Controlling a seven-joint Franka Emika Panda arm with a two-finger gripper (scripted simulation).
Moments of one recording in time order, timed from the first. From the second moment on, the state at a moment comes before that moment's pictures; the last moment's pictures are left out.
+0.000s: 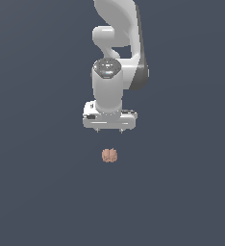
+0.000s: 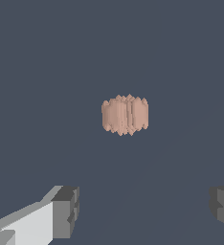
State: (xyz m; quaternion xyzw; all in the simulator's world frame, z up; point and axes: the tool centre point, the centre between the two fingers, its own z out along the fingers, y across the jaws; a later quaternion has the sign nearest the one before) arm -0.005 -0.012 0.166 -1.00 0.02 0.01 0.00
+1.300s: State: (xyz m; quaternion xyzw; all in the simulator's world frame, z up) arm 0.007 -0.012 0.174 -1.00 0.05 0.00 -0.01
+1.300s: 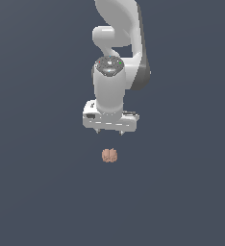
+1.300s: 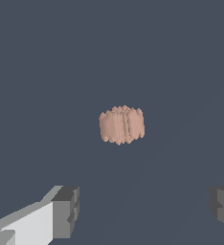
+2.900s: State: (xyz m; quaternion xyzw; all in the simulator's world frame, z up) arm 0.033 -0.013 0.126 -0.88 0.47 0.00 0.00
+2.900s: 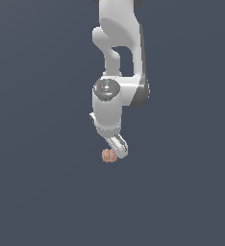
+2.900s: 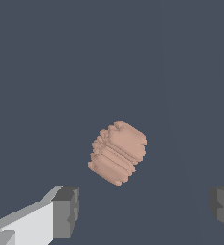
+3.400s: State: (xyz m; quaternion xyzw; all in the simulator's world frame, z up) arm 0.041 -0.014 0.111 -0.81 0.59 0.00 0.00
